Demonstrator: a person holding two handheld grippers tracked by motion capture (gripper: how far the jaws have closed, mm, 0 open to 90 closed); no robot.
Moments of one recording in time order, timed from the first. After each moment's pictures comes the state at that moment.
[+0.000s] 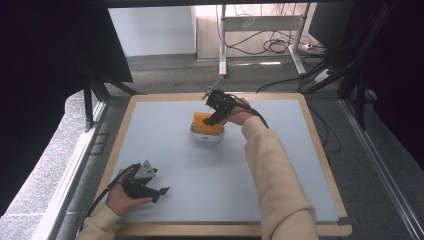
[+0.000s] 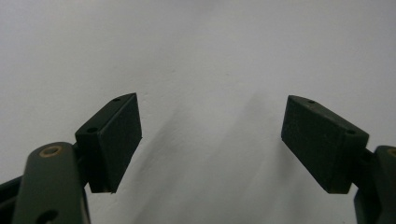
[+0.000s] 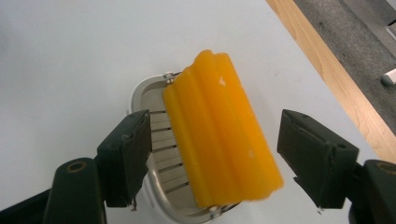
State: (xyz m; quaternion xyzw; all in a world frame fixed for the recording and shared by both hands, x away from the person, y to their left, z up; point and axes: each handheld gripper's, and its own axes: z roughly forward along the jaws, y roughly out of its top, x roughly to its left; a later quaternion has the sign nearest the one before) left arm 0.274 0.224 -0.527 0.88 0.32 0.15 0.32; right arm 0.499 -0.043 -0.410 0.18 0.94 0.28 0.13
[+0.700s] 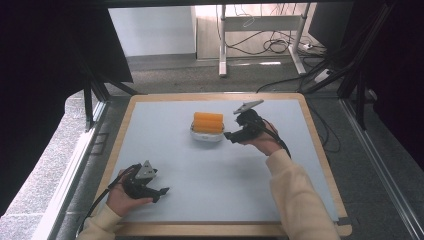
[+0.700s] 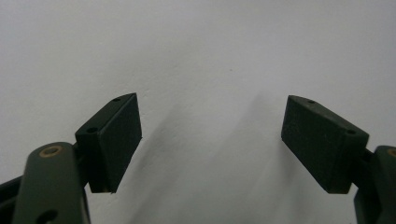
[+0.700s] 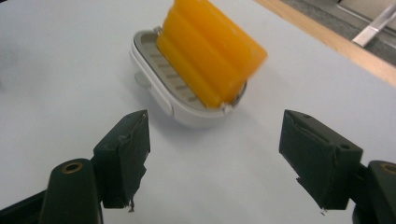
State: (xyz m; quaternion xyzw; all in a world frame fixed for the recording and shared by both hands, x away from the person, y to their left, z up) left arm 0.274 0.223 -0.530 0.88 0.32 0.15 0.31; right arm 0.426 -0.133 -0.430 0.31 0.87 0.35 0.15
